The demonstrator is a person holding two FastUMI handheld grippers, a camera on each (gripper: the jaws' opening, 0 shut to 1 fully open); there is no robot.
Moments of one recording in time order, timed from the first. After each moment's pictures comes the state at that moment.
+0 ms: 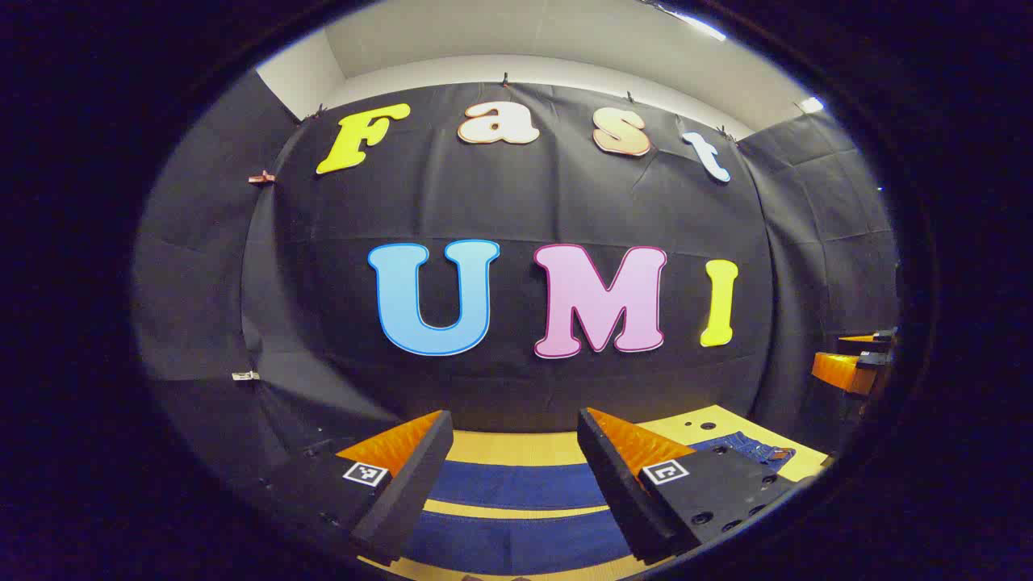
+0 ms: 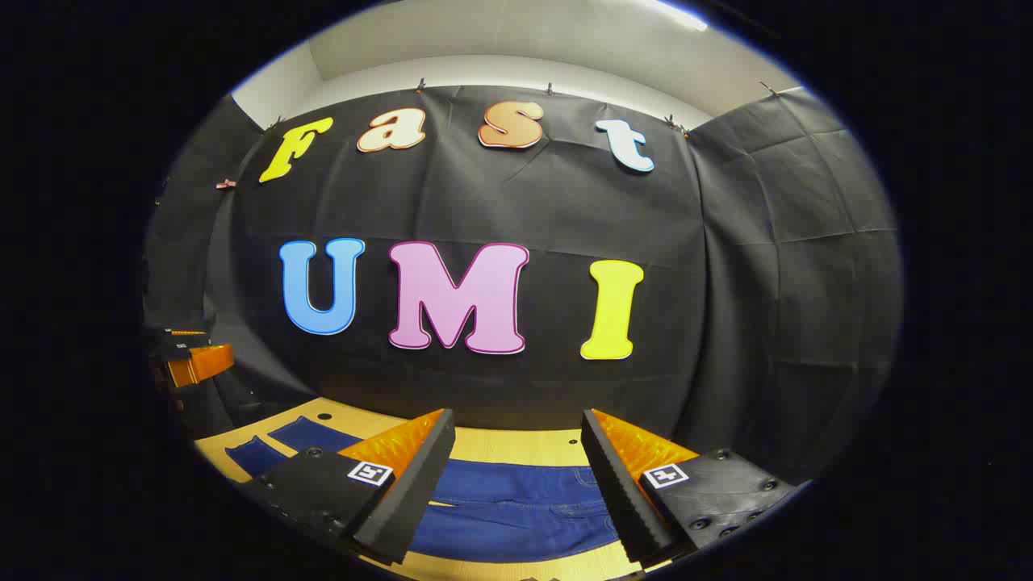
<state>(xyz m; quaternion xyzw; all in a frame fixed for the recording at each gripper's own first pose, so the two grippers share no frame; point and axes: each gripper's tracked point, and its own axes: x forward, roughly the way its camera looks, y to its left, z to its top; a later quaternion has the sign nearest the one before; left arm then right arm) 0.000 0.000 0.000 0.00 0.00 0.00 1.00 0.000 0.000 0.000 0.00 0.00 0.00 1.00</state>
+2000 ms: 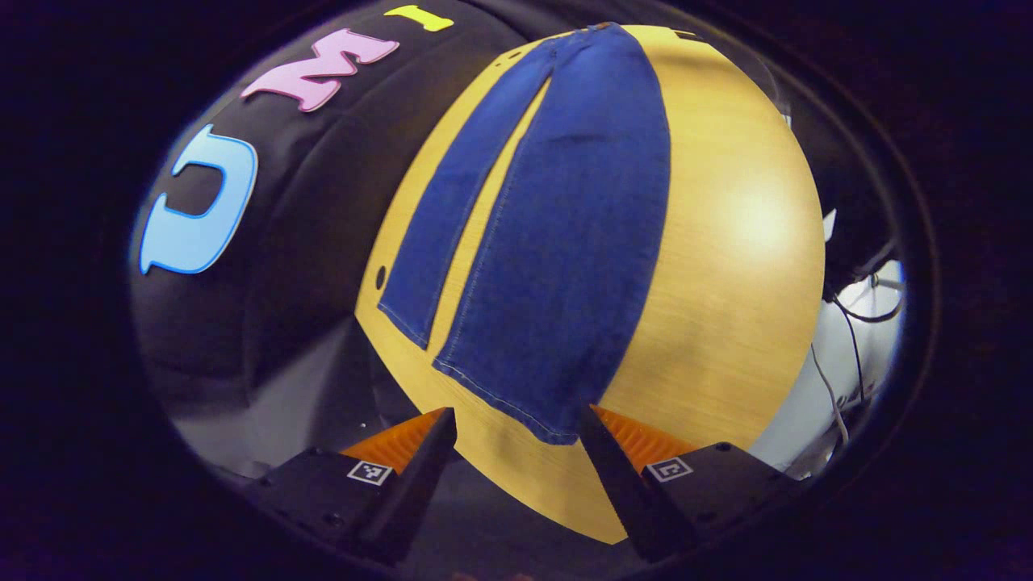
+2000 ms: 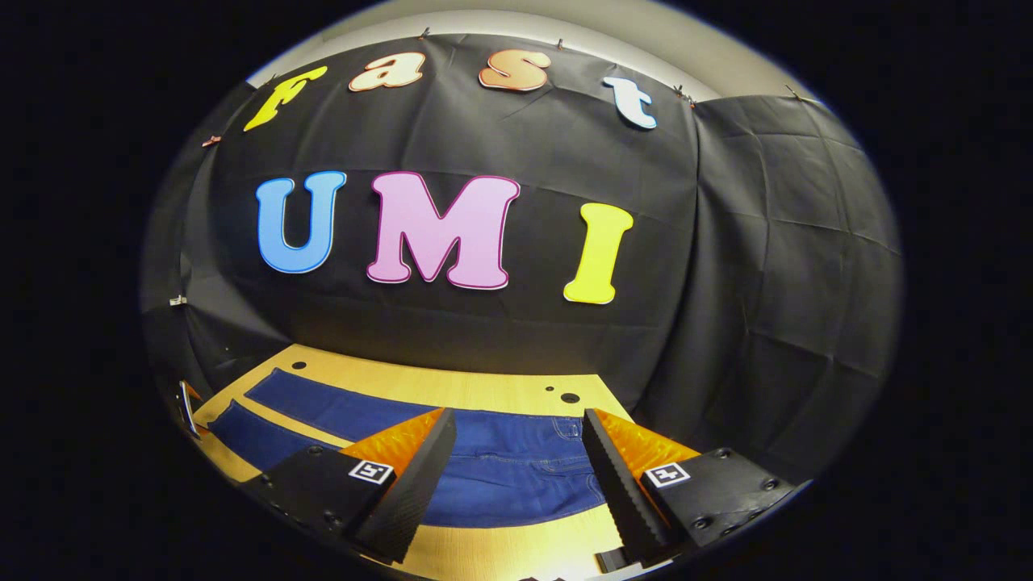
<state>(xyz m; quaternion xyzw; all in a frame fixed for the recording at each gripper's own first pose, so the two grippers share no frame) -0.031 0.311 -0.366 0.56 0.38 -0.27 0.68 -0.008 0.001 -0.046 -0.04 0.12 -0.06 0.99</state>
